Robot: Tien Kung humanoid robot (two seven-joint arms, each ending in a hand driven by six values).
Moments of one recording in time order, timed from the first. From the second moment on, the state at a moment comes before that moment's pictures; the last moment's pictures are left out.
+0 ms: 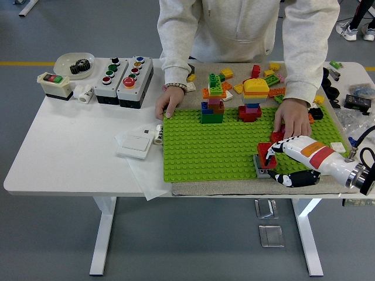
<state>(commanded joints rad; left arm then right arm) -0.14 0.06 -0.52 -0.18 0.89 -0.11 0.23 0.51 -0.70 0.64 1.37 -1.79 -0.12 0.32</state>
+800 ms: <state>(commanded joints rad) -0.14 0.06 -0.52 -0.18 0.89 -0.11 0.23 0.50 -0.71 0.68 1.40 -1.78 -0.15 0.32</state>
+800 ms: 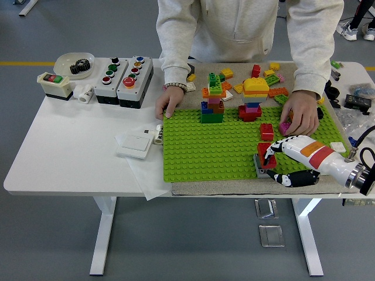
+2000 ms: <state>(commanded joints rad) -0.14 0.06 -0.52 -0.18 0.90 -0.11 0.23 0.64 -0.66 0.68 1.09 -1.88 -0.11 0.19</state>
